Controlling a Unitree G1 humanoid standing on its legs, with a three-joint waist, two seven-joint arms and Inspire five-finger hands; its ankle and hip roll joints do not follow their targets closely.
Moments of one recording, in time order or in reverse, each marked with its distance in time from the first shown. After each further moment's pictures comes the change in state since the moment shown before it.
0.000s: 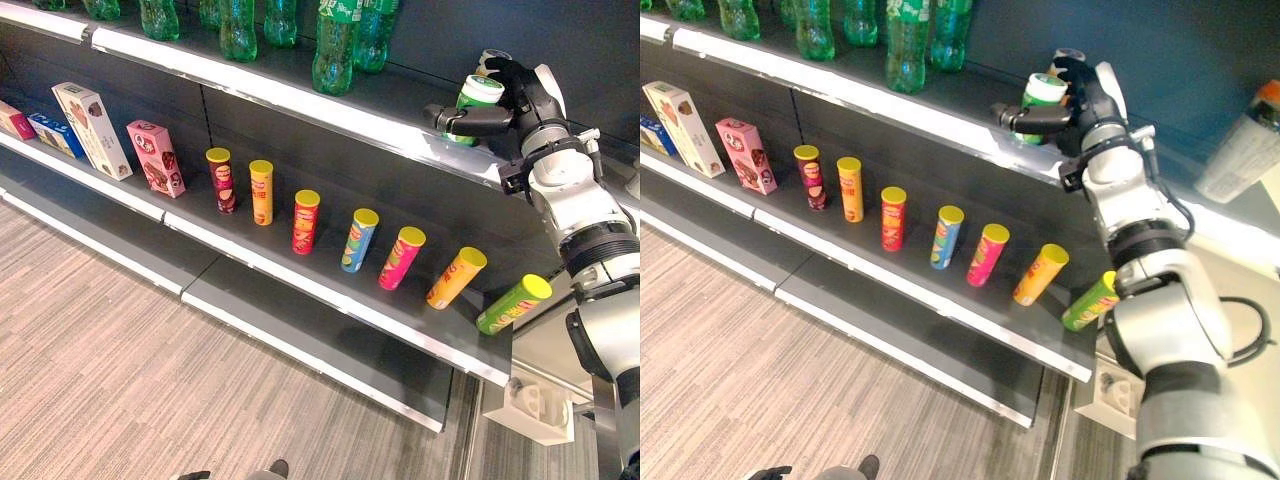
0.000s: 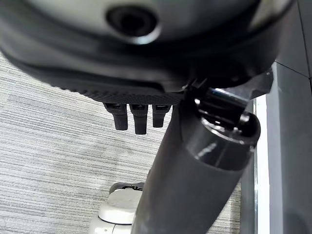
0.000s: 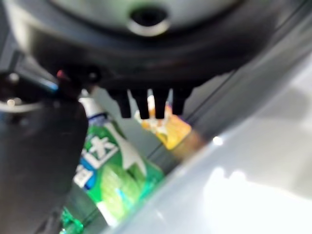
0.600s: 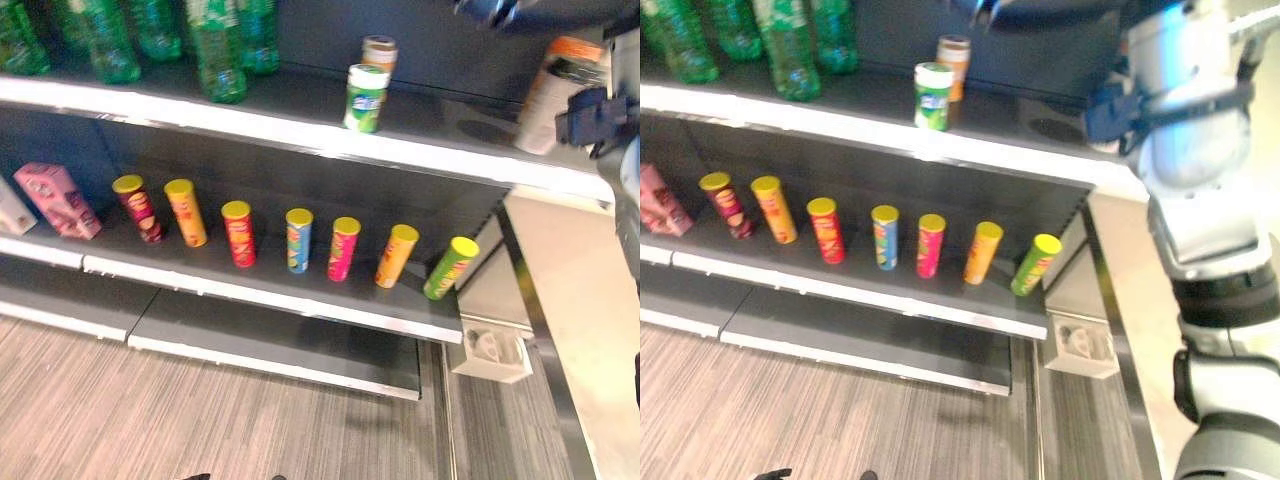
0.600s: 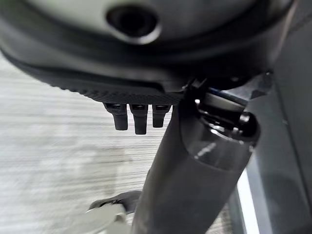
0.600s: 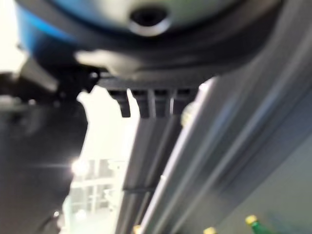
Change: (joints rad) left arm 0.023 -0.043 0.063 -0.041 0.023 -0.001 0.039; right arm 0.598 -0.225 -0.506 -1.392 0.034 -0.202 -0.086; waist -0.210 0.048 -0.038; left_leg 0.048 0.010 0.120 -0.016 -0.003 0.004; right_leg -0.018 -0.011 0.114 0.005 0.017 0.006
